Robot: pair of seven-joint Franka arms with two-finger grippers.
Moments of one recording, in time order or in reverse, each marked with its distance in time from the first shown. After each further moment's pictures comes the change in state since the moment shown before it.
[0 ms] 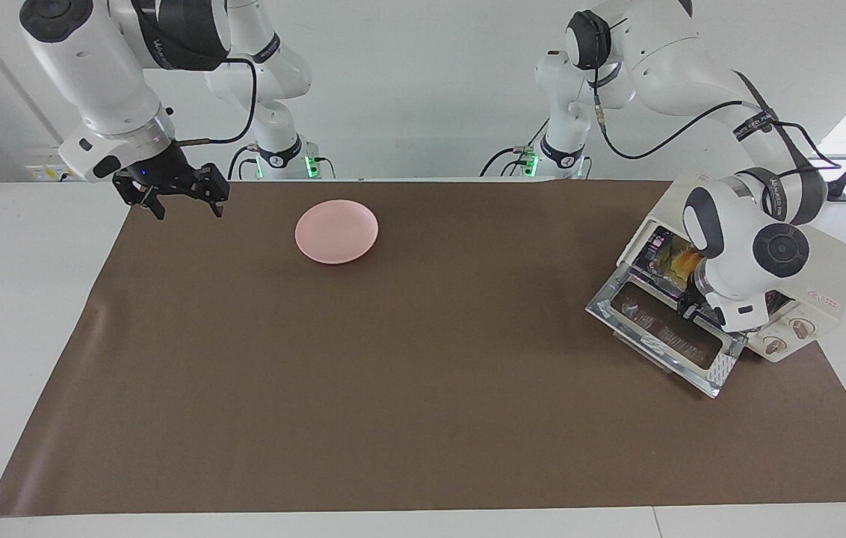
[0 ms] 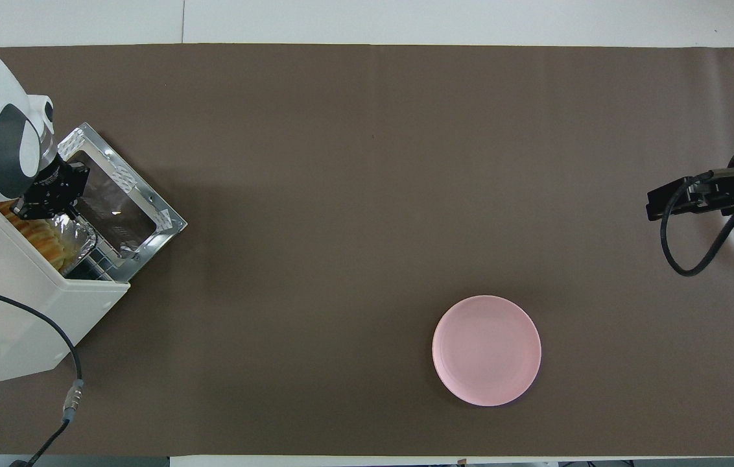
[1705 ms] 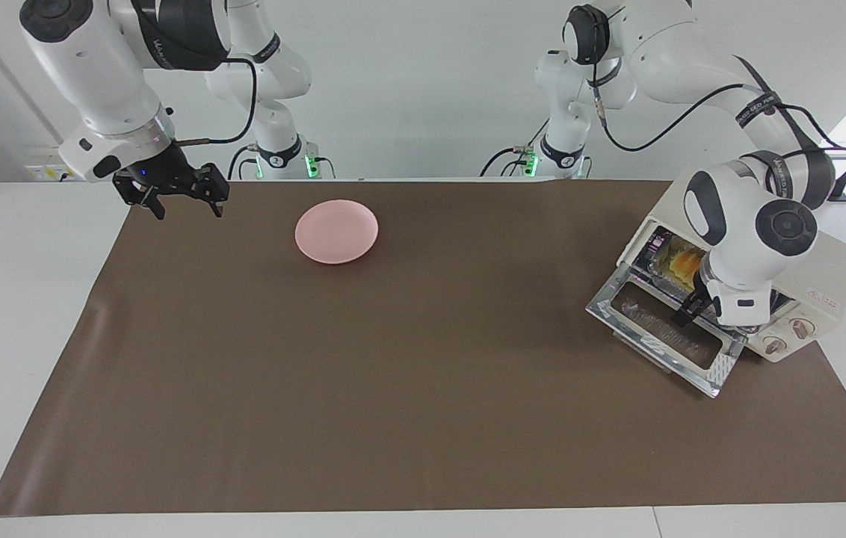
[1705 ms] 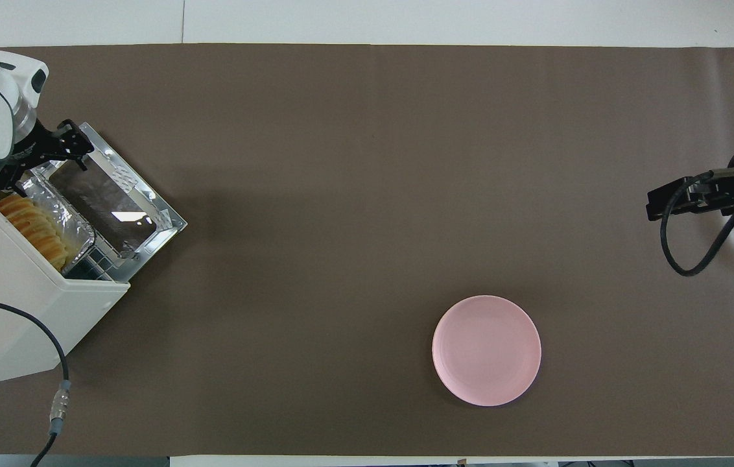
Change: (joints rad) left arm -0.022 -0.066 -0.001 0.152 0.020 -0.057 0.342; right arm 0.000 0.000 0.000 0.000 0.000 0.000 0.000
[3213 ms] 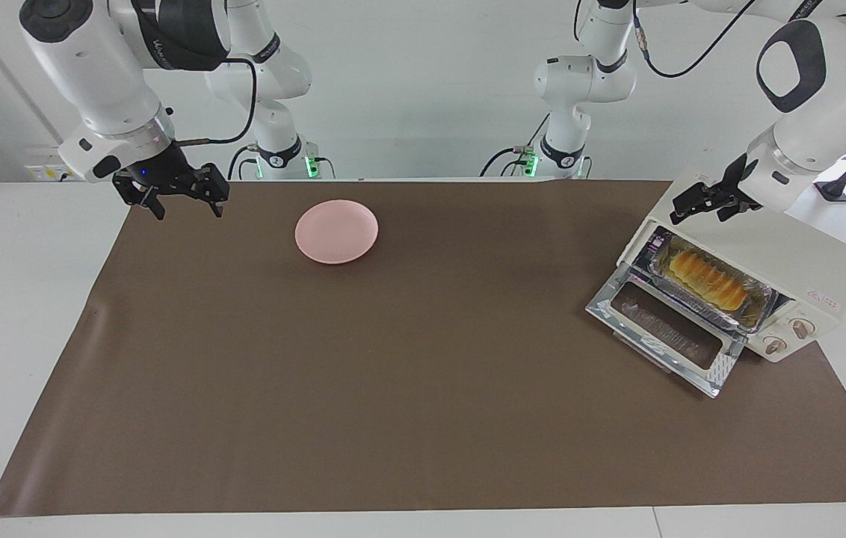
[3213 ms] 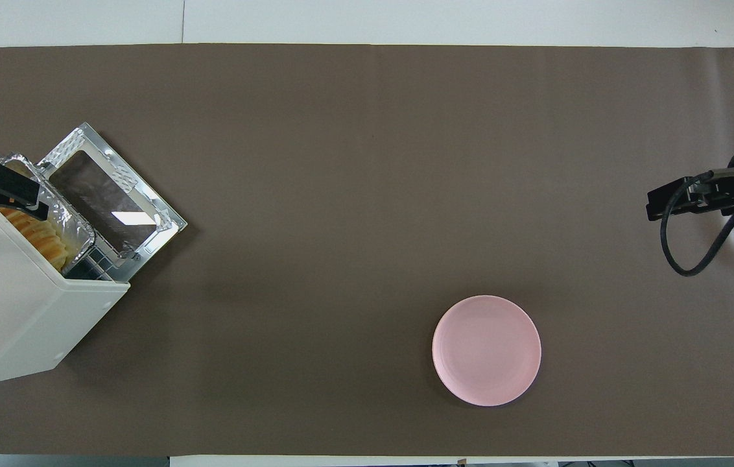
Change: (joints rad) left arm 0.460 -0.298 -0.507 -0.033 -0.062 -0.276 0.422; right arm 0.000 0.000 0.000 0.000 0.000 0.000 0.000
